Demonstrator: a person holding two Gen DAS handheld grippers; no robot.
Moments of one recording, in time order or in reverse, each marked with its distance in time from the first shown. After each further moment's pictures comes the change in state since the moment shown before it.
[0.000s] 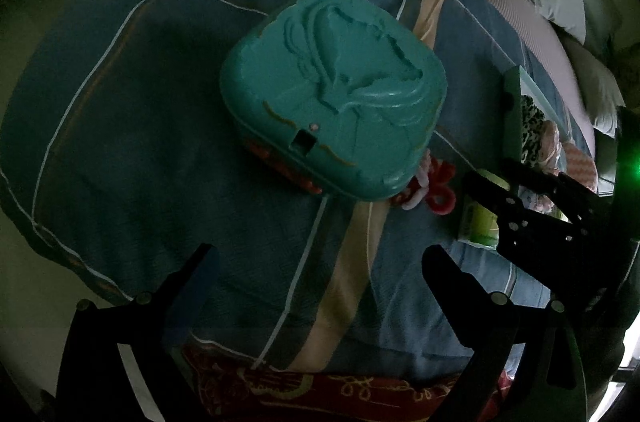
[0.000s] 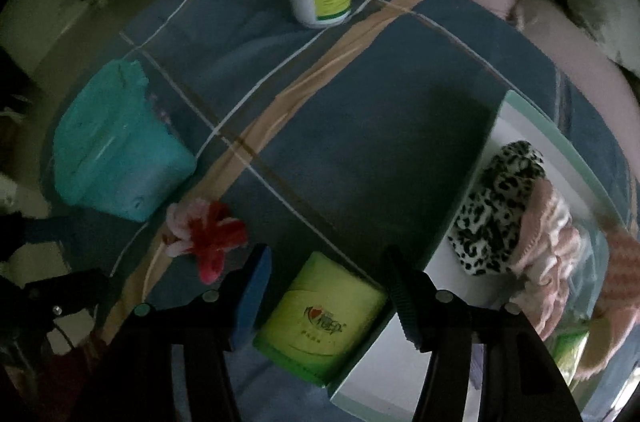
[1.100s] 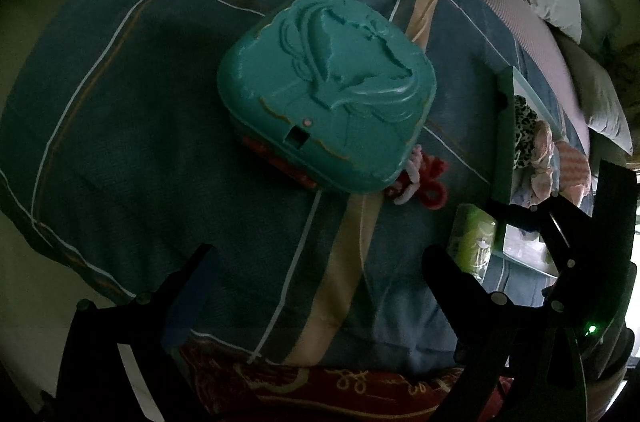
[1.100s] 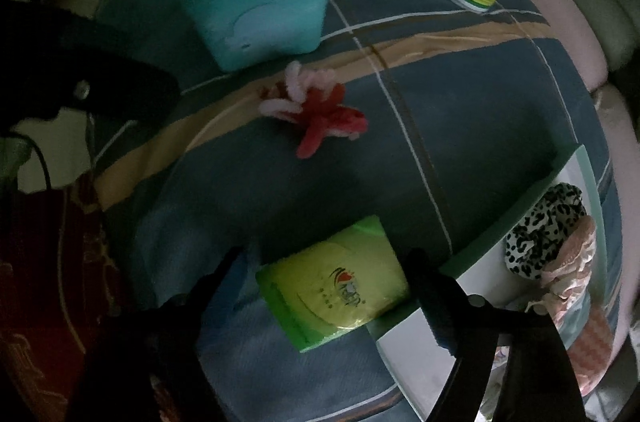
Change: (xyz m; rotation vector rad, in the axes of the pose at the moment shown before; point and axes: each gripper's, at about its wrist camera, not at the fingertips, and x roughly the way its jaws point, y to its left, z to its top) left arm 0.000 -0.005 0.008 0.002 0.006 -0.020; right arm 0.016 0.059 -0.023 -0.459 0.152 -0.032
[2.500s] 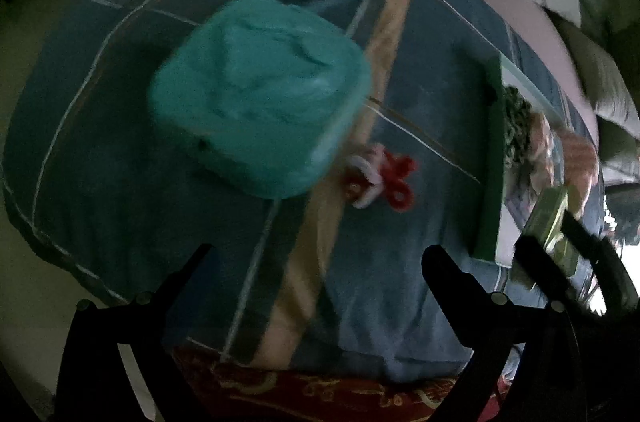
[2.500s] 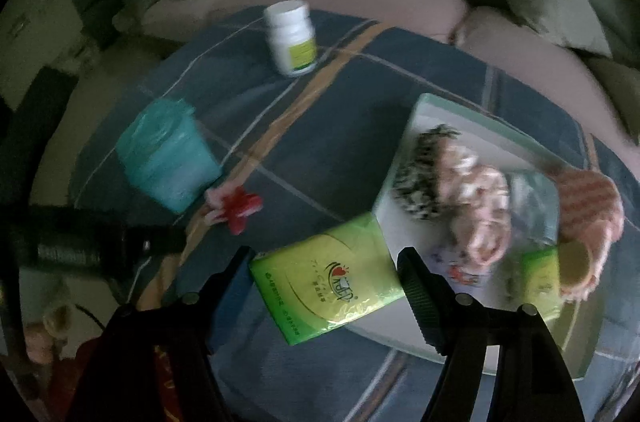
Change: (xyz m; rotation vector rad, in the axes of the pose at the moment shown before) left arm 0.005 -0.048 -0.007 0.061 -0.018 0.065; right arm -0.088 -0.055 -0.088 0.669 -0.355 -0.054
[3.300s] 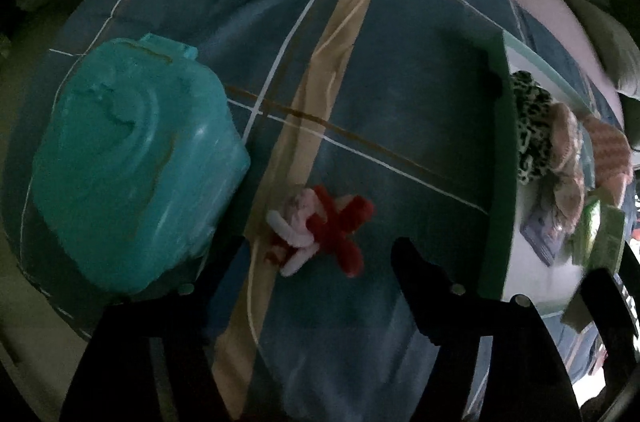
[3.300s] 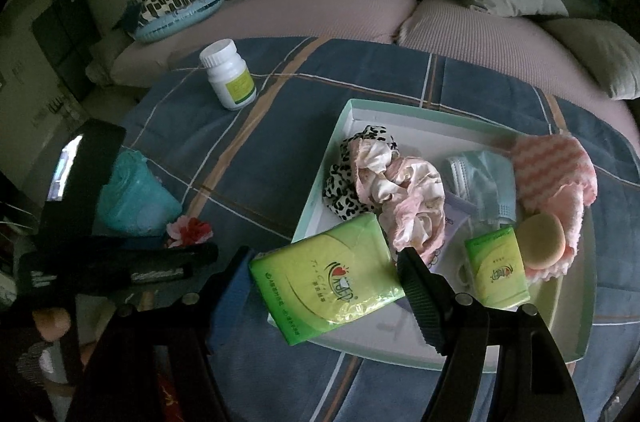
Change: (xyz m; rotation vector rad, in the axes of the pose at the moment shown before) left arm 0.052 -0.078 0.042 0.057 -0.020 0.123; right arm -0.013 -0.045 -0.004 0.144 -0.066 0.002
